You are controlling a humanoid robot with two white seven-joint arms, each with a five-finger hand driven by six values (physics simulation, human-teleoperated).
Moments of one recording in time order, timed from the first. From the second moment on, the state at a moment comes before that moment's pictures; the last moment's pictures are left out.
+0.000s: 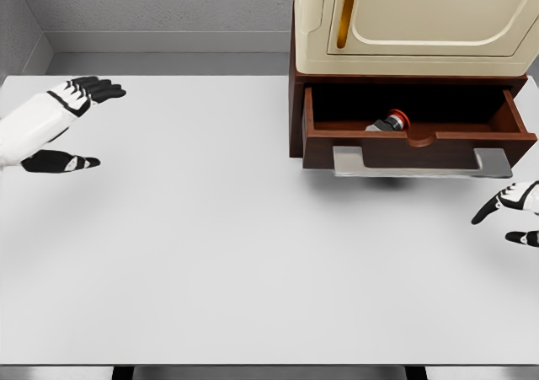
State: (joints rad) left arm -0.23 0.94 -0.31 -1.59 -0.26 -0.61 -0.01; right arm 0.35 -1.15 -0.23 -1.75 -0.15 -0.61 0.61
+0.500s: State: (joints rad) left arm -0.22 0.93 -0.31 -1.61 -0.26 -0.61 -0.01; right arm 0.27 -1.19 -0.23 -1.76 -0.17 -0.61 0.61
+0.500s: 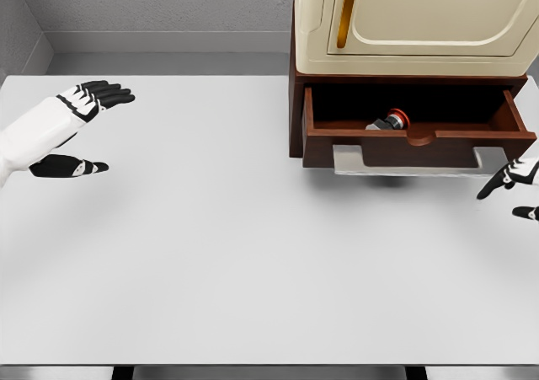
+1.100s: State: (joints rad) left arm -0.22 0.92 -0.29 -1.61 -0.26 -0.61 -0.01; right arm 0.24 -1.21 -0.20 -1.71 -0.15 -0.61 0.61
